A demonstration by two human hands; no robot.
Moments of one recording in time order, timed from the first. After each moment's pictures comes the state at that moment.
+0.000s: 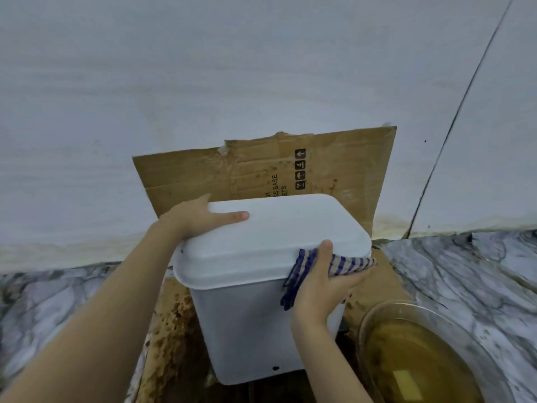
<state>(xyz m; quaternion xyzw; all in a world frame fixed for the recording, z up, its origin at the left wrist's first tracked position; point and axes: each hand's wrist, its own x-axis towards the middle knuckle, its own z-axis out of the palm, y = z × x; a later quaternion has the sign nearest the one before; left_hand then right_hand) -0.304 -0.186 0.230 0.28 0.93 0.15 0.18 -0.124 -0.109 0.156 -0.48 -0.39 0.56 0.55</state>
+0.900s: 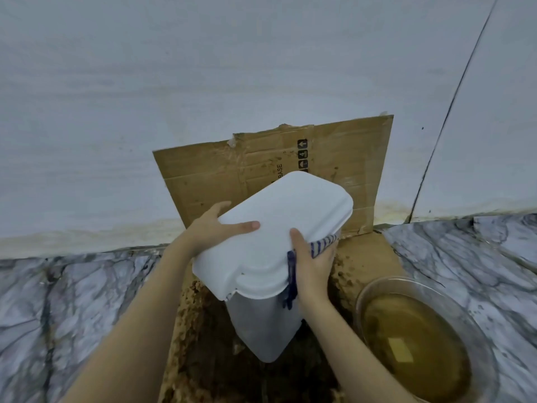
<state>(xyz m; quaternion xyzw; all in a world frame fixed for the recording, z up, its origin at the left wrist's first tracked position) -0.237 -0.224 0.226 0.26 0.88 0.31 0.25 -0.084 -0.128 0.171 -0.36 -0.47 0.70 0.39</state>
